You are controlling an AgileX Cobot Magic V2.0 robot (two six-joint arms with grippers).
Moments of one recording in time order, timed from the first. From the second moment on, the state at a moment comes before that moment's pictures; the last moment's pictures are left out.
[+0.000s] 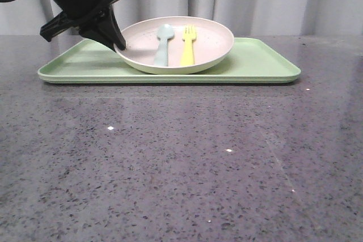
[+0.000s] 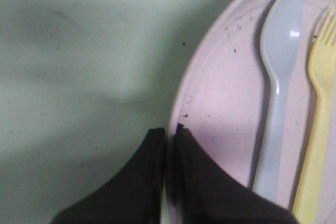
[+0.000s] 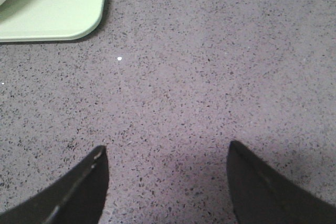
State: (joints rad) left arm -0.27 1.96 -1.61 -0.52 0.71 -0.10; right arm 0.07 0.65 -0.61 0.08 0.71 0.10
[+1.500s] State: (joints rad) left arm -0.22 1.33 -1.18 -0.16 0.69 -0.10; right arm 0.07 0.65 -0.61 0.09 0.71 0.10
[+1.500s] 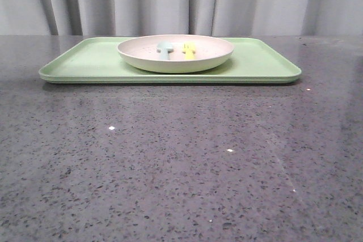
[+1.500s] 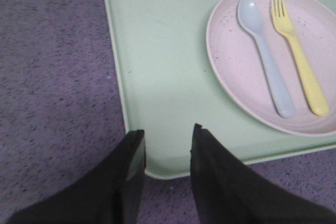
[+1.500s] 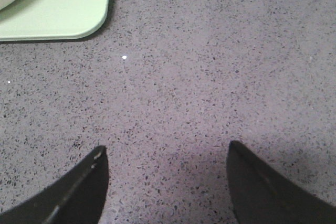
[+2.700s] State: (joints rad) left arm -0.13 0.67 -0.73 -0.05 0.72 -0.10; right arm 0.42 1.43 -1.41 0.12 0.80 0.09
